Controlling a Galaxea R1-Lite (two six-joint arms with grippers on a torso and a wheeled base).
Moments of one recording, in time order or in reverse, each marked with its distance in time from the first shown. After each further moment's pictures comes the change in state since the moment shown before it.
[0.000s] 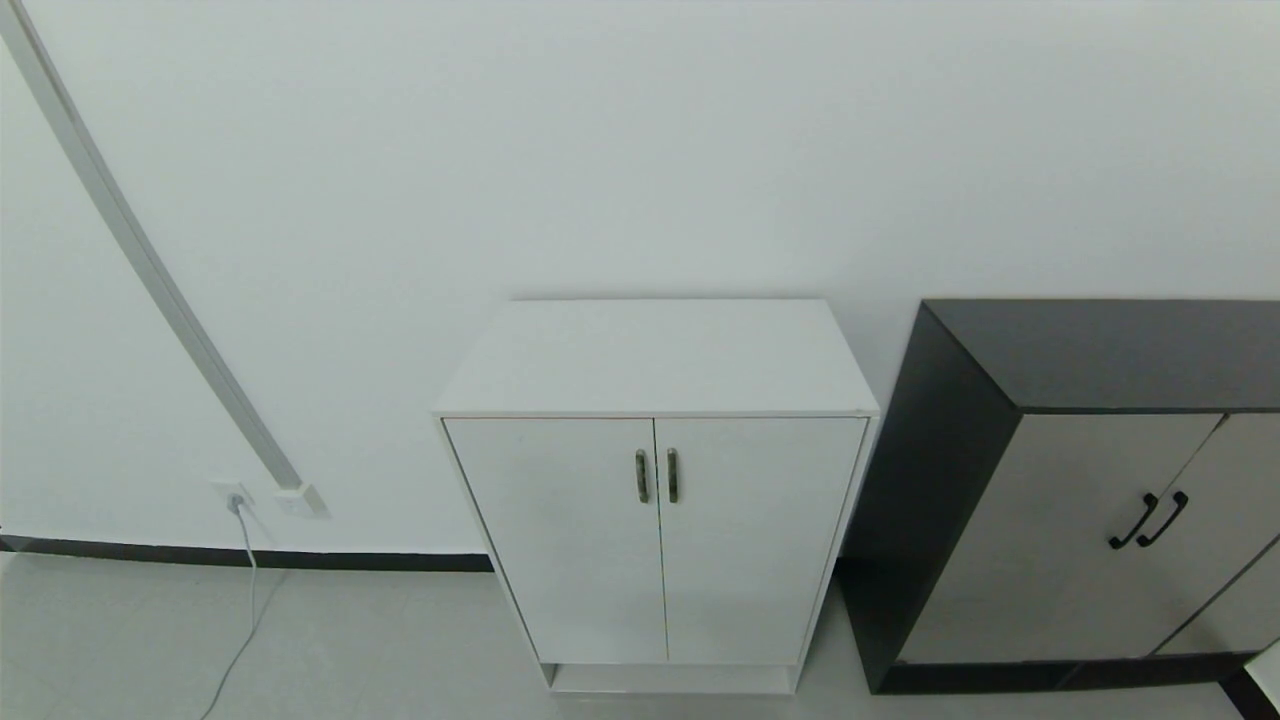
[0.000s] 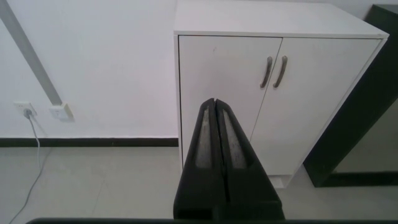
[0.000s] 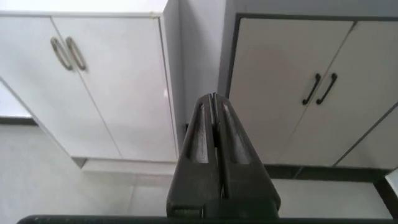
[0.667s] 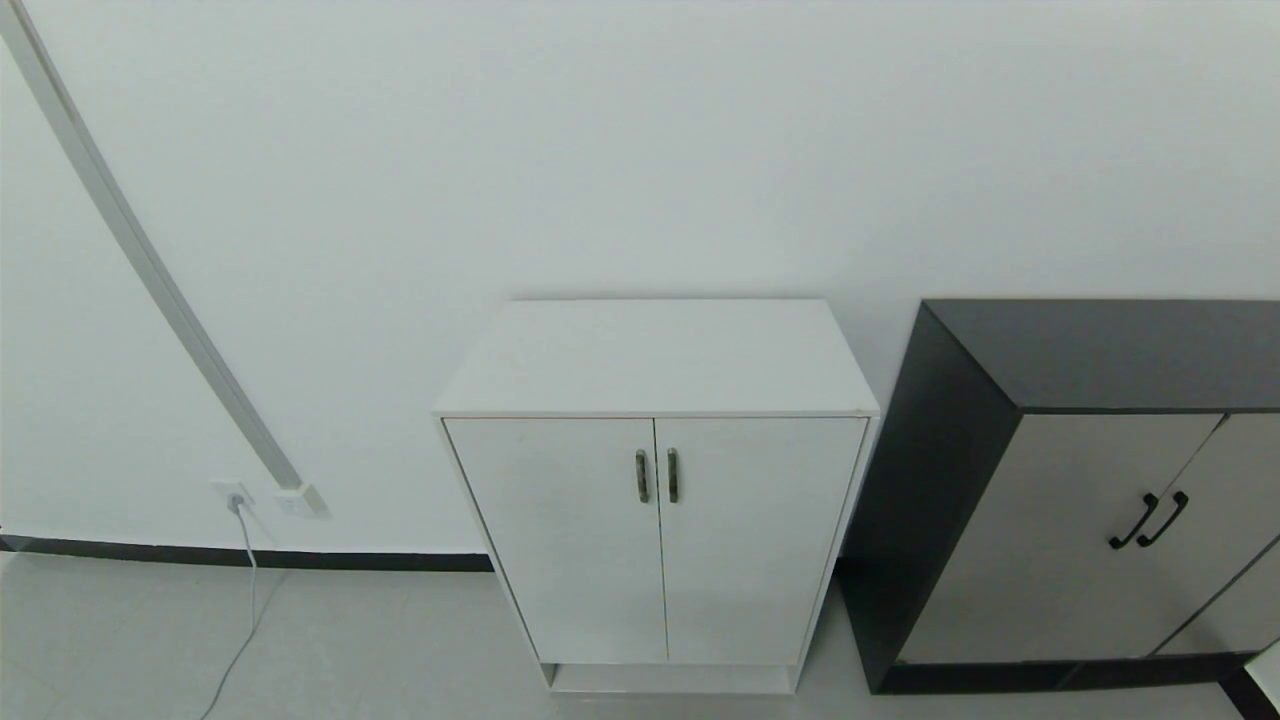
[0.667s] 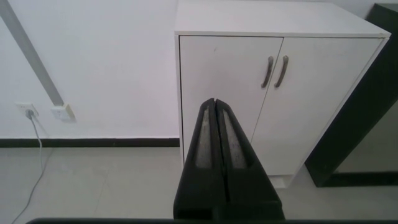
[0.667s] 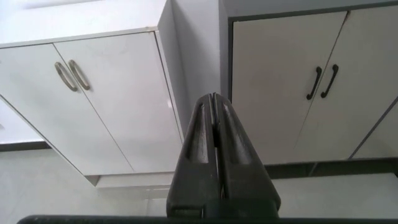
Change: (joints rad) left arm 0.000 0.000 0.000 -0.001 0.003 0.009; right arm 0.000 -0.038 0.000 -0.007 -0.027 0.092
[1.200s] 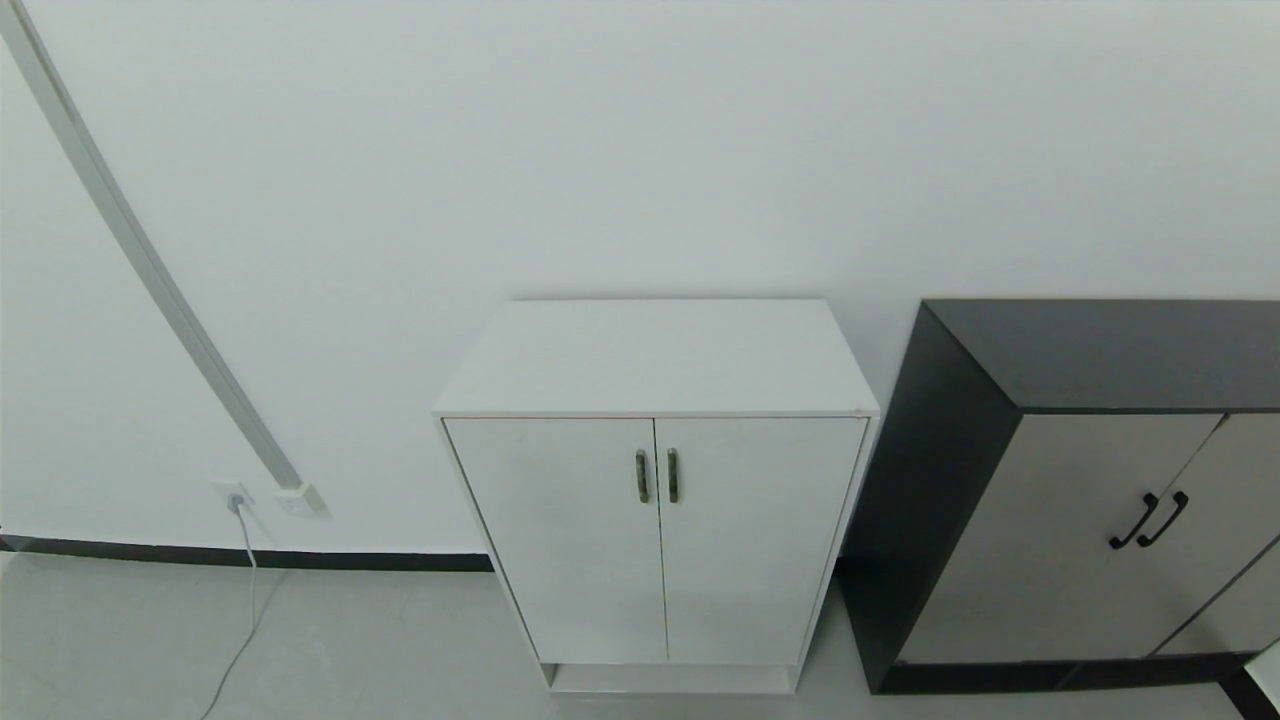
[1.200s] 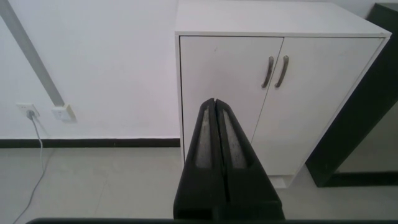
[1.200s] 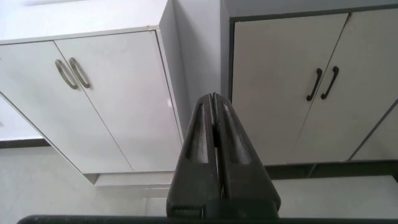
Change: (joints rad) left arm 0.000 0.000 0.000 0.000 0.000 0.001; right arm 0.000 -0.001 0.000 0.002 0.007 -0.014
